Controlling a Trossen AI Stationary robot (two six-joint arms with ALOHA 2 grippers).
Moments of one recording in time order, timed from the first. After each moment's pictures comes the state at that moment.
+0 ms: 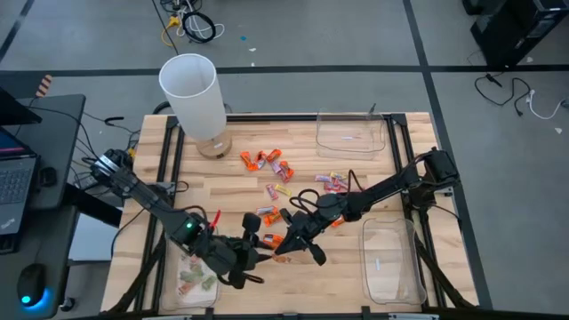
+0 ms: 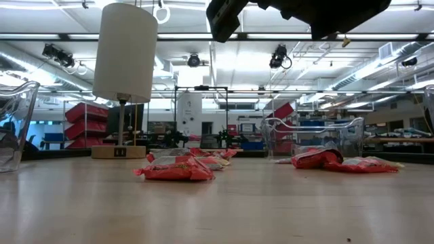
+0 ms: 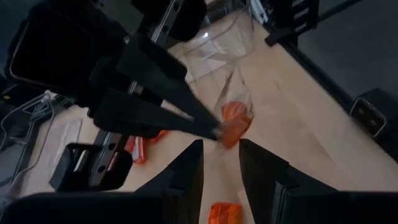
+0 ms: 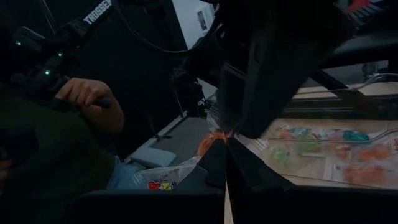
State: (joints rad) left arm -0.63 1.52 1.20 -0.28 -0.52 0.10; right arm 0.25 1.81 0.96 0.82 -0.39 0.31
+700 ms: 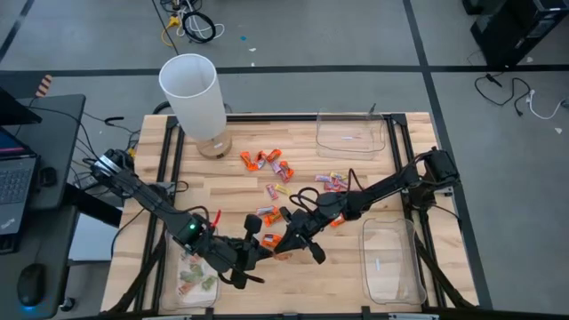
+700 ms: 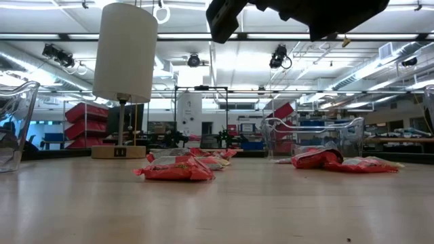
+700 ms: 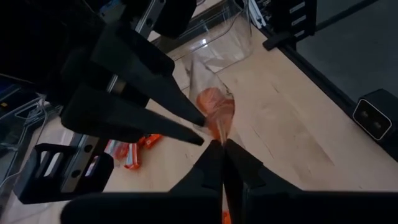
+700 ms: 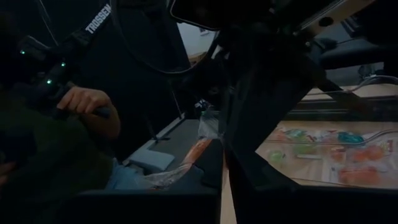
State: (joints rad) left arm -0.63 1.52 1.11 -0.13 -0.51 0.13; right arm 0.24 1.81 0.96 0.82 -0.39 0.31
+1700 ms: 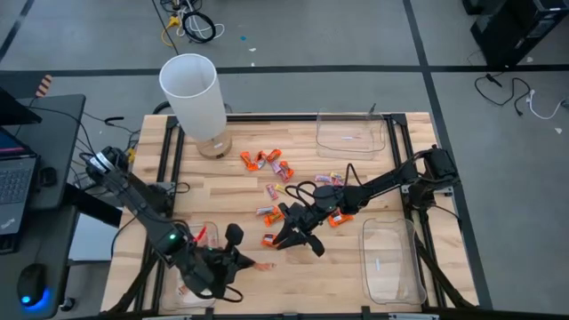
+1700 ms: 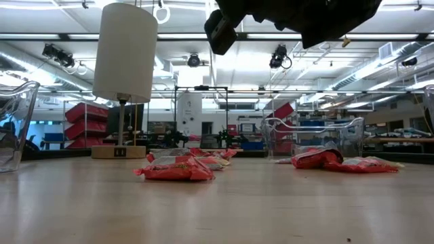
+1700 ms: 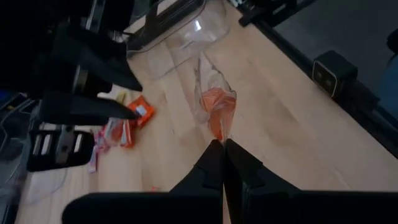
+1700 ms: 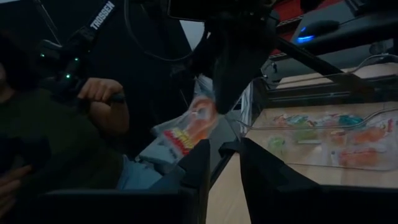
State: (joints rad) left arm -0.80 1.47 1.11 -0.34 -0.64 0.04; right arm 0.19 1.81 0.96 0.79 -0.47 0.37
